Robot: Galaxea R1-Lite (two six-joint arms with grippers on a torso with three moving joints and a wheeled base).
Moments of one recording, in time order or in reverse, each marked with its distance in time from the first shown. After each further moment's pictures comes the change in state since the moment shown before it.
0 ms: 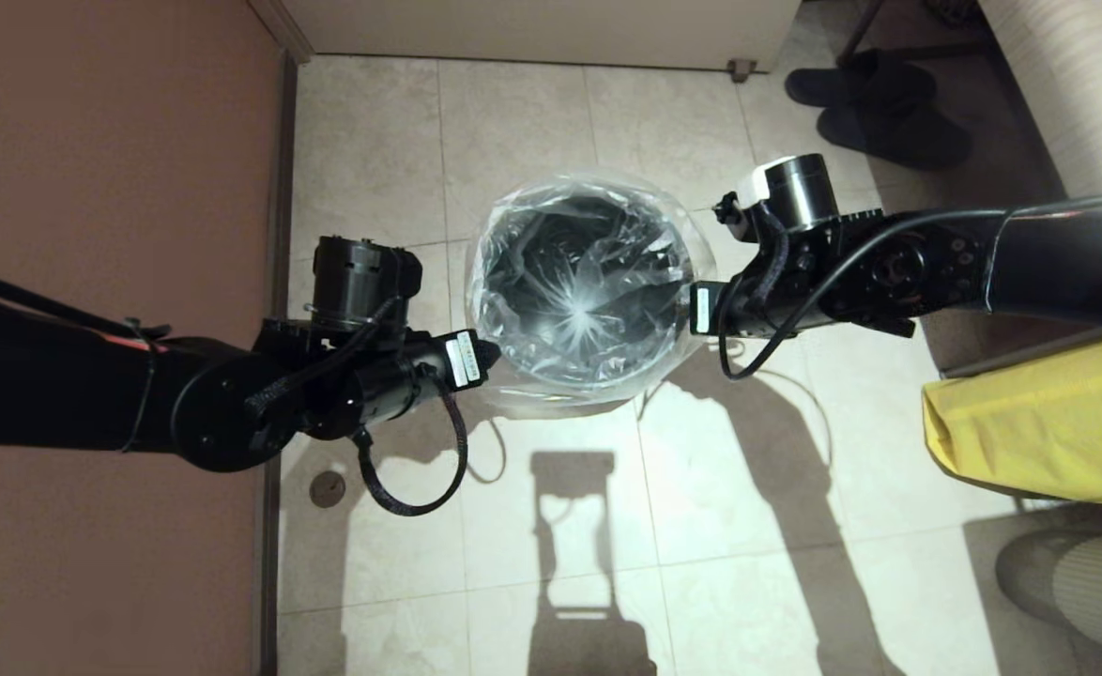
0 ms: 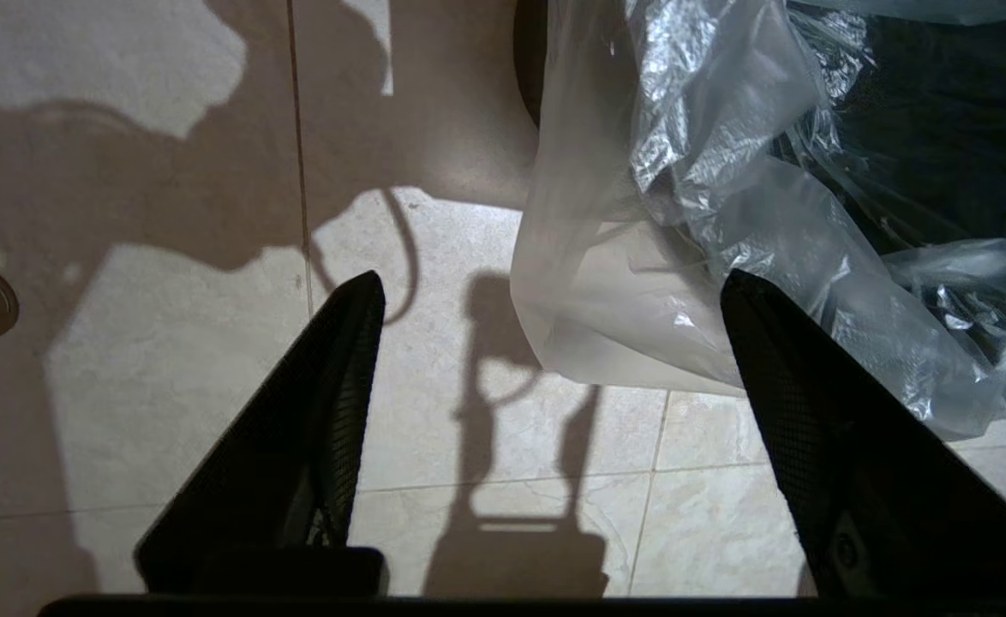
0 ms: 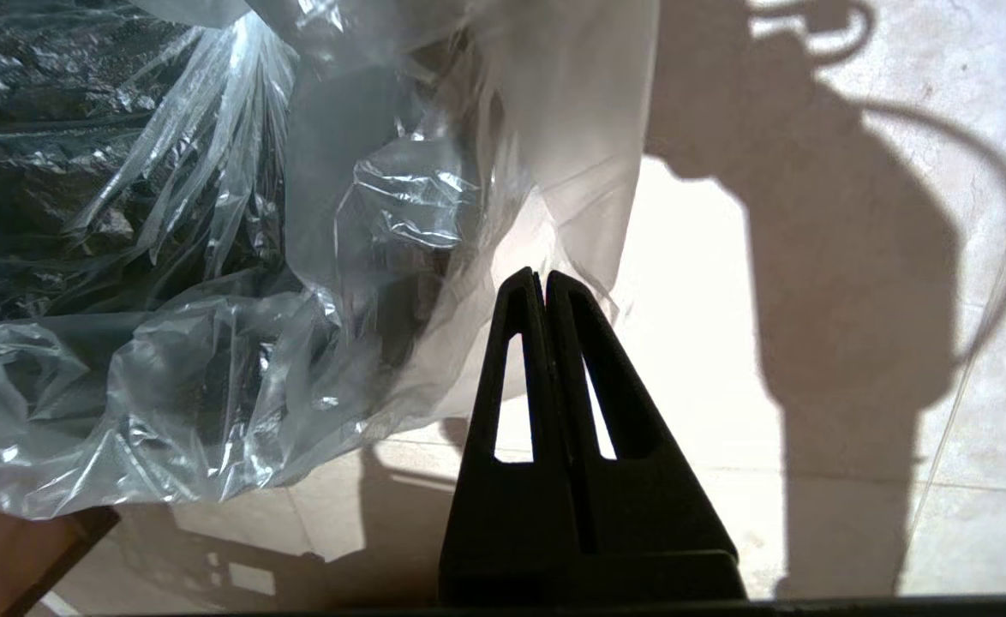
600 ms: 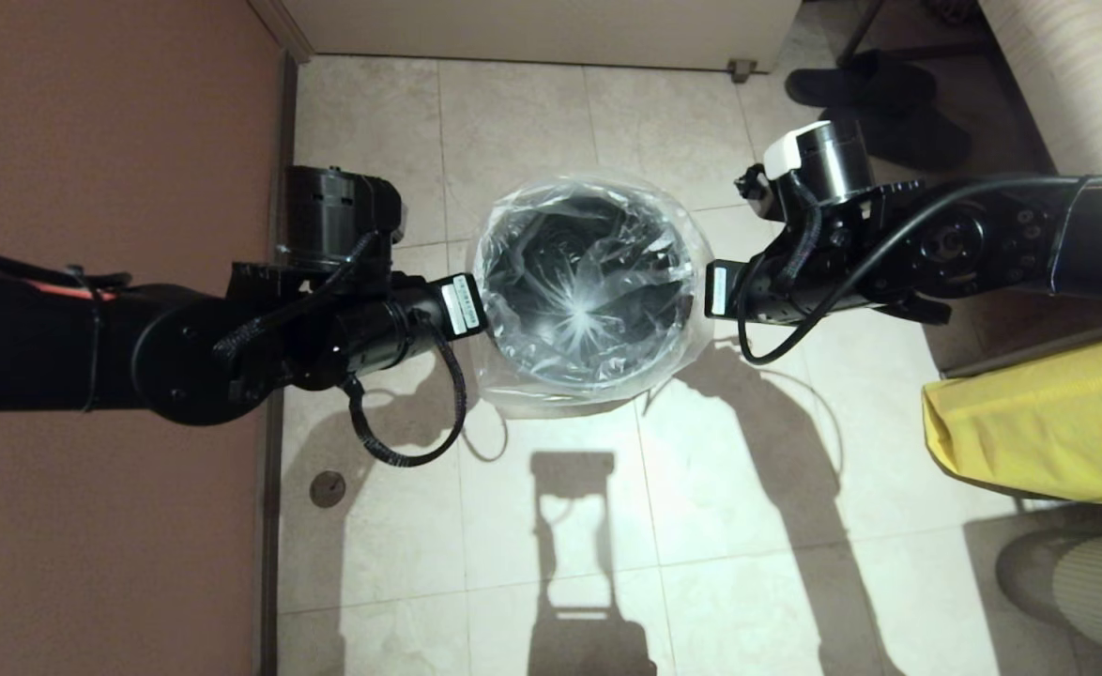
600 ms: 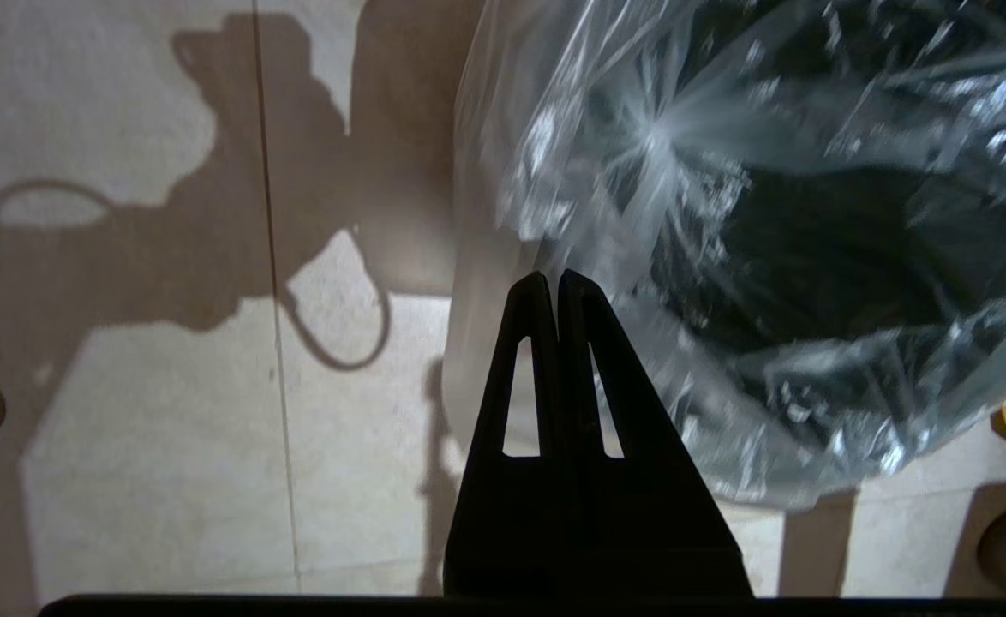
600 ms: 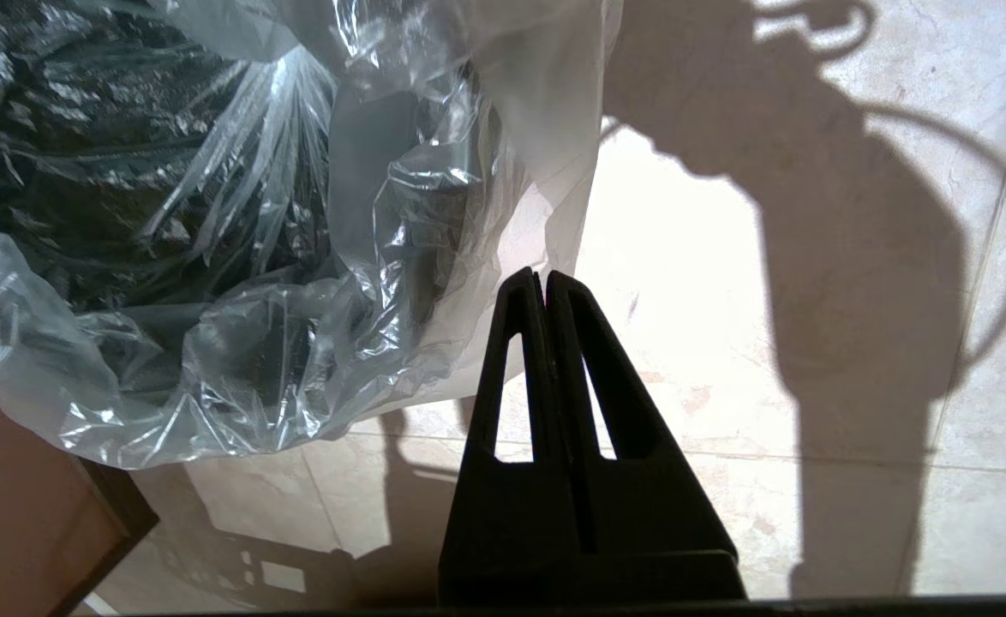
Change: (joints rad) left arm -0.011 -0.016 -0.154 0.043 -0.002 0.040; right arm 0.001 -0.072 0.023 0.021 0.002 0.036
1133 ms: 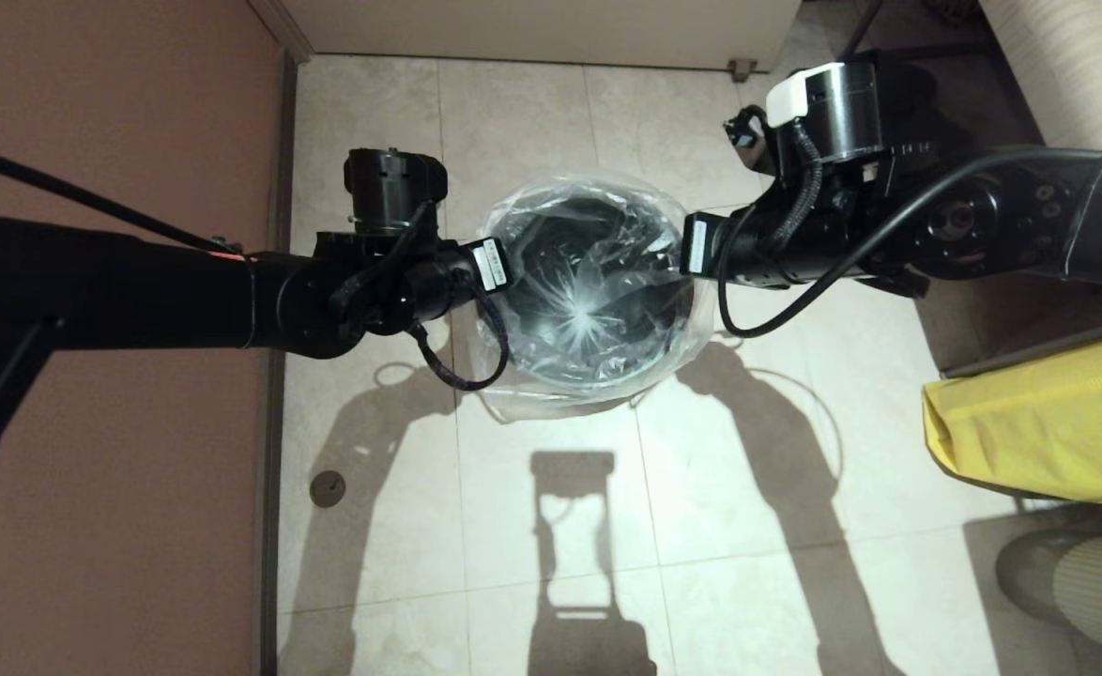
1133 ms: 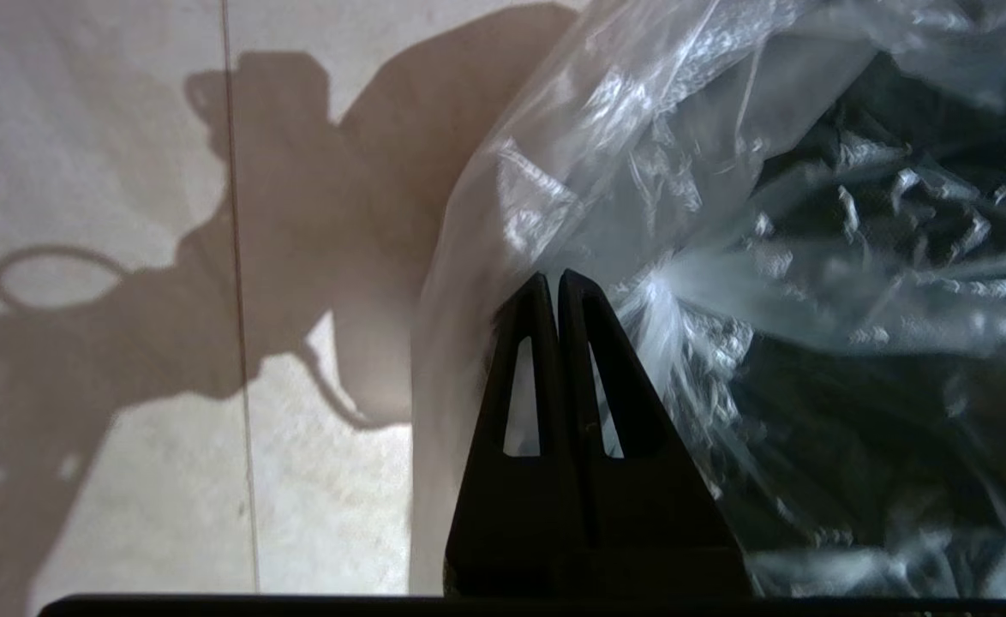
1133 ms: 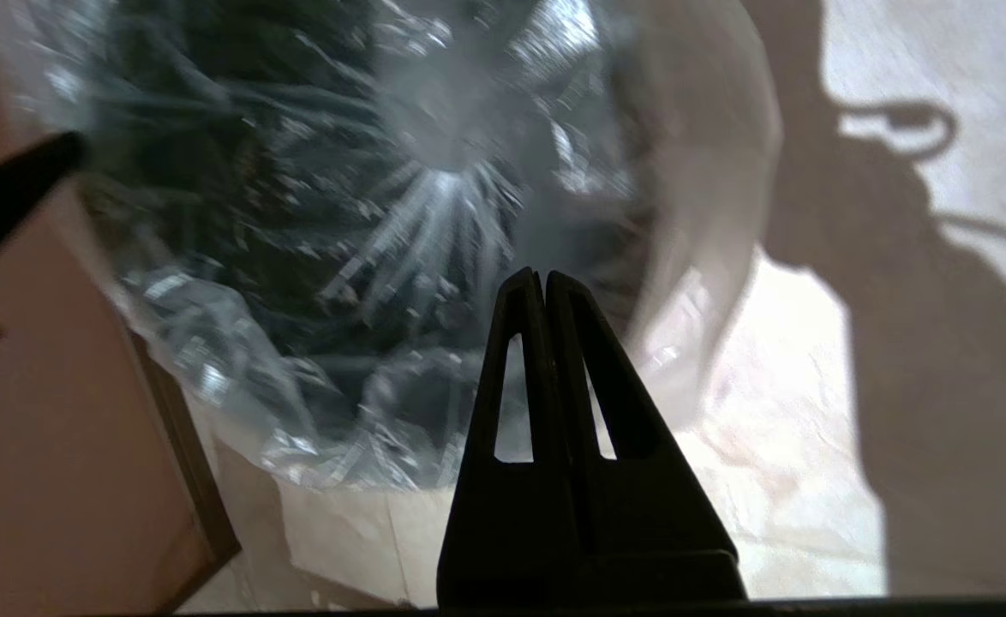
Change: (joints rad) left arm 0.057 0.228 -0.316 0.005 -0.027 0.038; right arm 0.048 -0.002 -0.074 -0.103 0.053 -0.003
